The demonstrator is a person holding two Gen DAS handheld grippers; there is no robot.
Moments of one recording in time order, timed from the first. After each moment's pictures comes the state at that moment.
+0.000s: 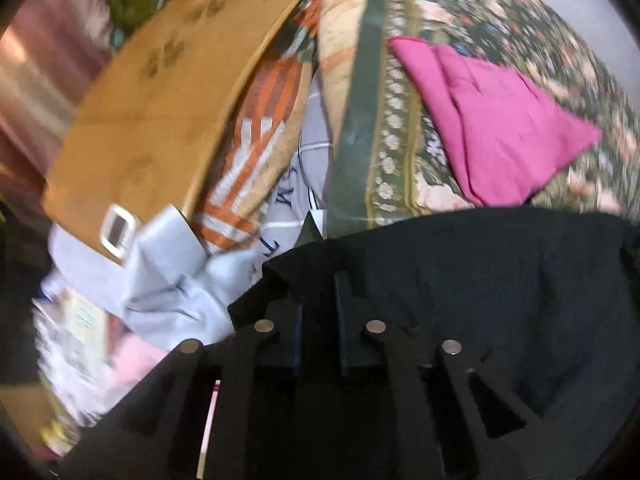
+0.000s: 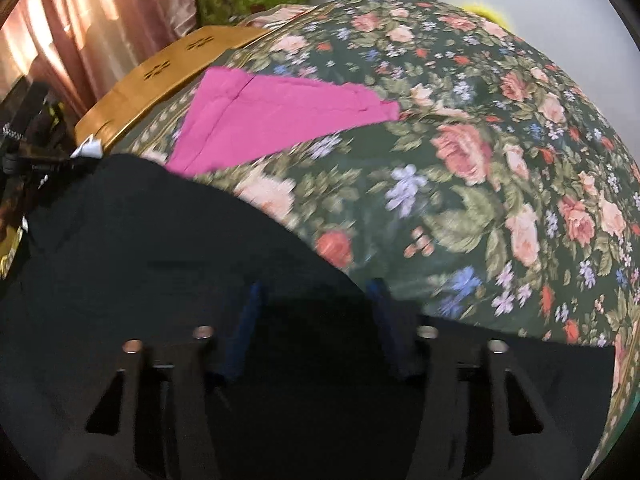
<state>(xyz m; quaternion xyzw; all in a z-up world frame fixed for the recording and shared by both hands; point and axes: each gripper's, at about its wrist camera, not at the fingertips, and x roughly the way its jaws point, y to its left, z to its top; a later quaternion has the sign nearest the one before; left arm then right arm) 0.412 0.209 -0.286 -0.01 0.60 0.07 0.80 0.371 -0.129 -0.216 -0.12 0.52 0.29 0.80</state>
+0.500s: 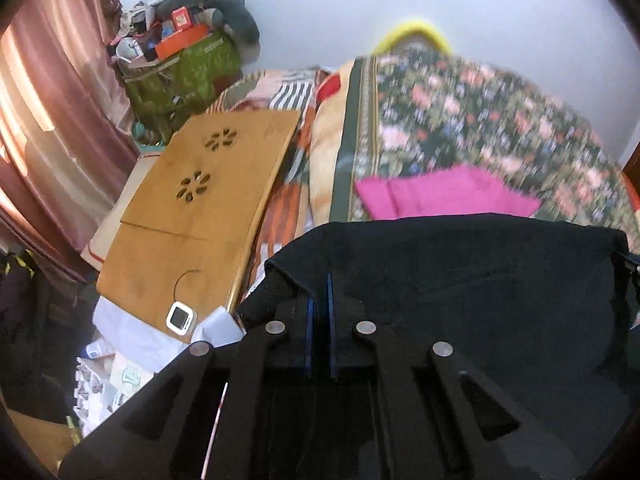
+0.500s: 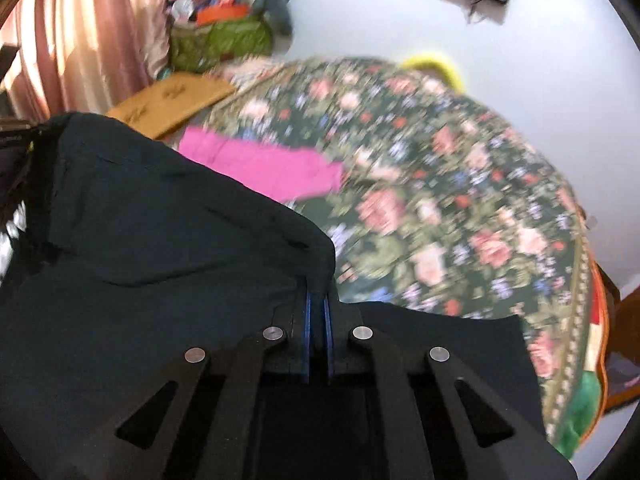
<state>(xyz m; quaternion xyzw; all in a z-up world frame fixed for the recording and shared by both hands) 0.405 0.184 -0.157 0.01 0.47 0.07 0.88 0.349 -0.158 -0.130 -0.12 0.43 0.21 0.87</state>
